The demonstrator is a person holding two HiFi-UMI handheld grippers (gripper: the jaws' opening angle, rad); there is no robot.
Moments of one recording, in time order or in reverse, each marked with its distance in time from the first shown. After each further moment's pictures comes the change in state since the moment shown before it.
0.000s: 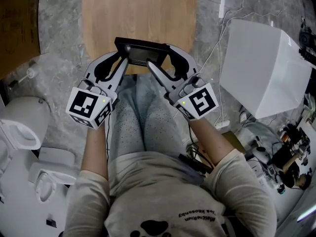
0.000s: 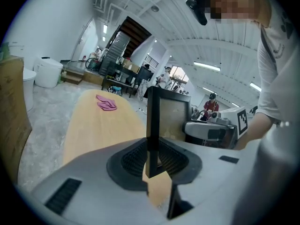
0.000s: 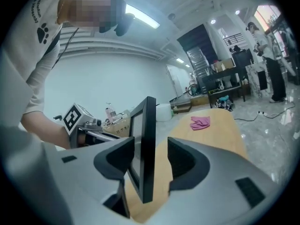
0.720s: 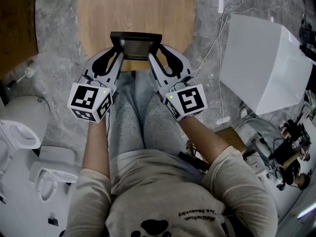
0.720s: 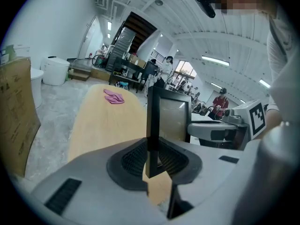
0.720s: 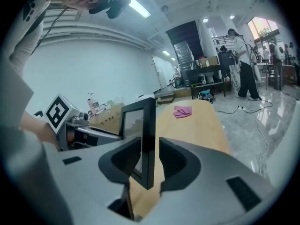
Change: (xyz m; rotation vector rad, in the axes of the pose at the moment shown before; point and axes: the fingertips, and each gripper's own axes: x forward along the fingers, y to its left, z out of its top) left arm 0.010 0.013 -0.026 -0.024 0.062 0.094; right arm -0.007 -0.015 -0.036 0.039 0.123 -0.224
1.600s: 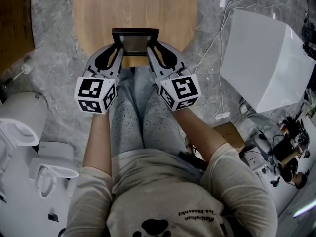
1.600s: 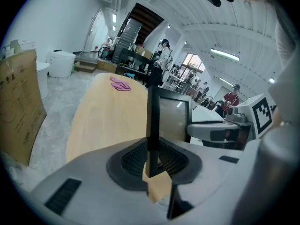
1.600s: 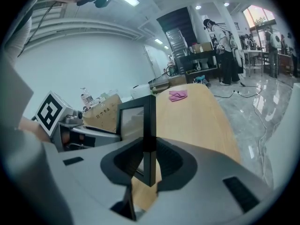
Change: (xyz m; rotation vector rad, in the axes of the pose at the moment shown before) left arm 0.026 0.020 -0.049 -0.049 0.095 0.073; right arm 0.026 -0.014 -0.060 0.100 0.127 -0.027
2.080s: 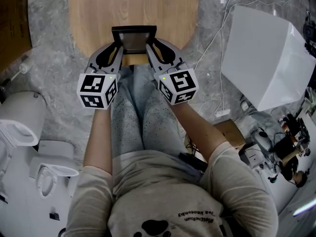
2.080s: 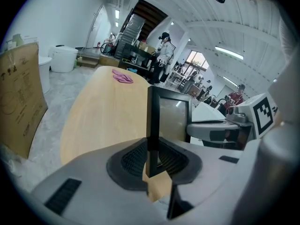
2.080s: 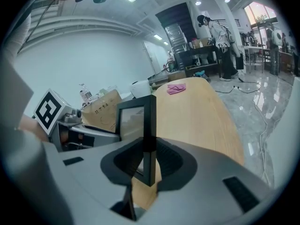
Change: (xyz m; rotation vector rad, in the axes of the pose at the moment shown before) left arm 0.021 0.004 -0.029 -0.029 0.039 0.021; right arm 0.012 -0.015 -0.030 0.007 0.042 0.003
